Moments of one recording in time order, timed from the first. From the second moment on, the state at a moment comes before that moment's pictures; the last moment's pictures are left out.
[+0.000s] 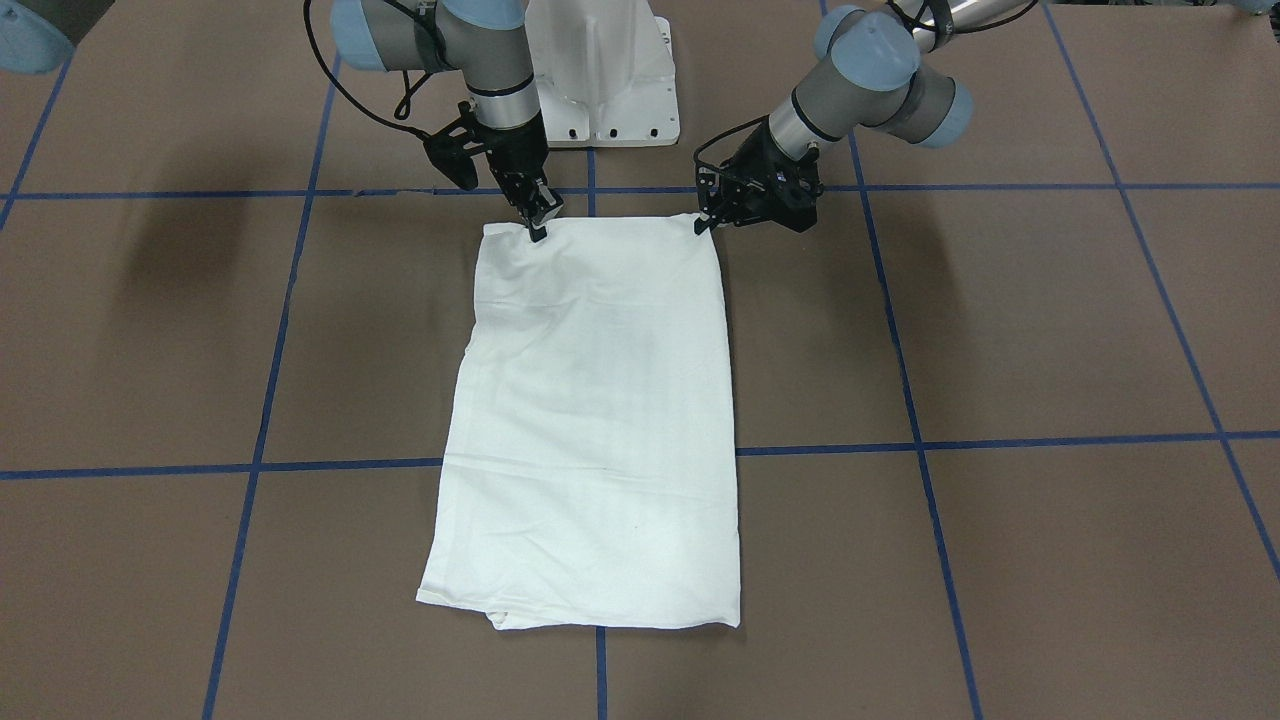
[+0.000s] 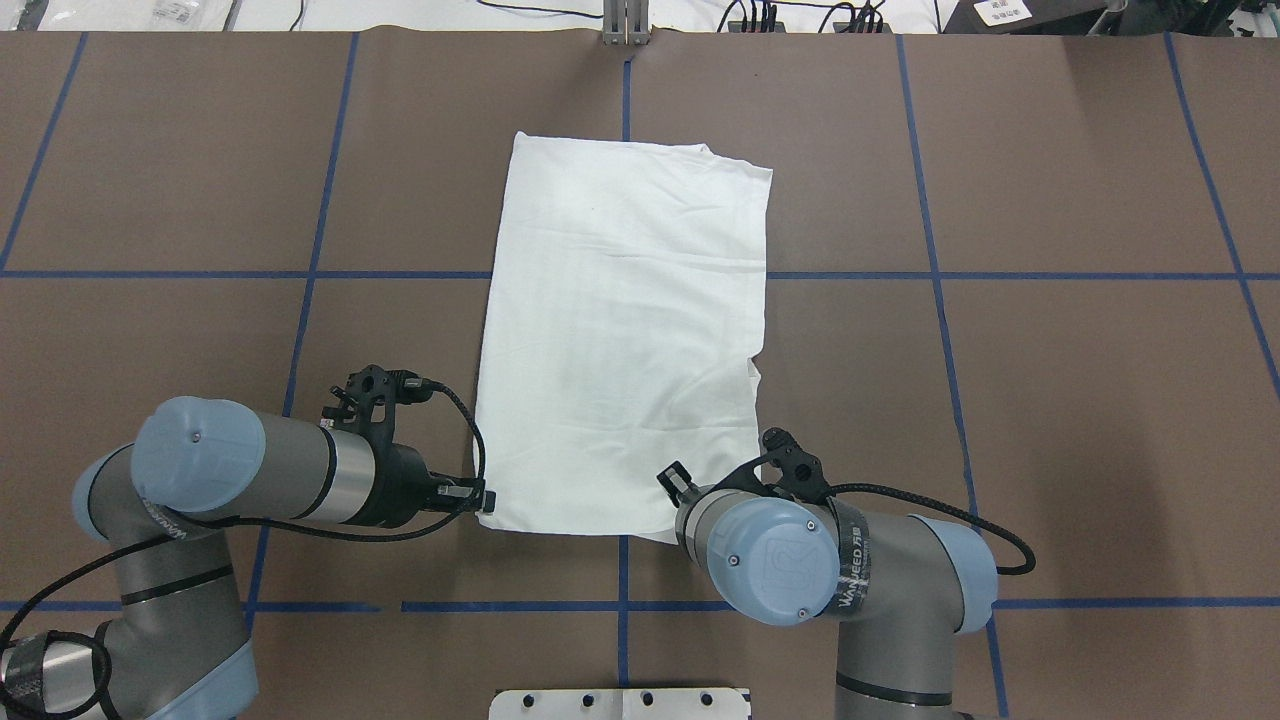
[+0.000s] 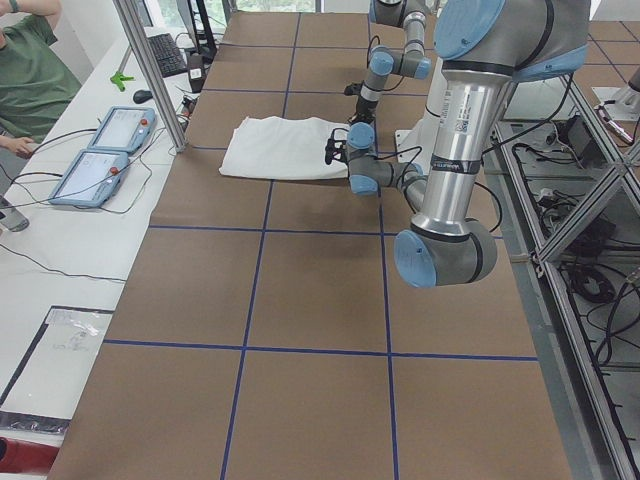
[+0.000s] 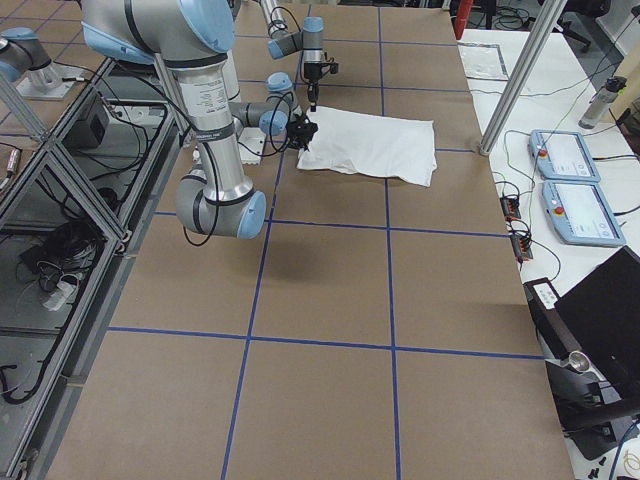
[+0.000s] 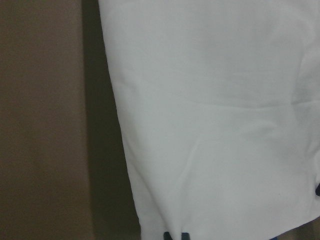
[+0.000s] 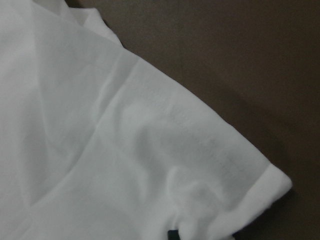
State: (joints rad) left arm -0.40 -1.82 -1.81 -2.38 -1.91 -1.34; right arm 0.20 -1.10 1.88 -1.47 1.48 2.34
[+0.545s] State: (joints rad) left arm -0.40 -1.79 -2.10 -2.12 -1.98 -1.34; right arm 0.17 -1.10 2.21 -1.79 1.50 2.32
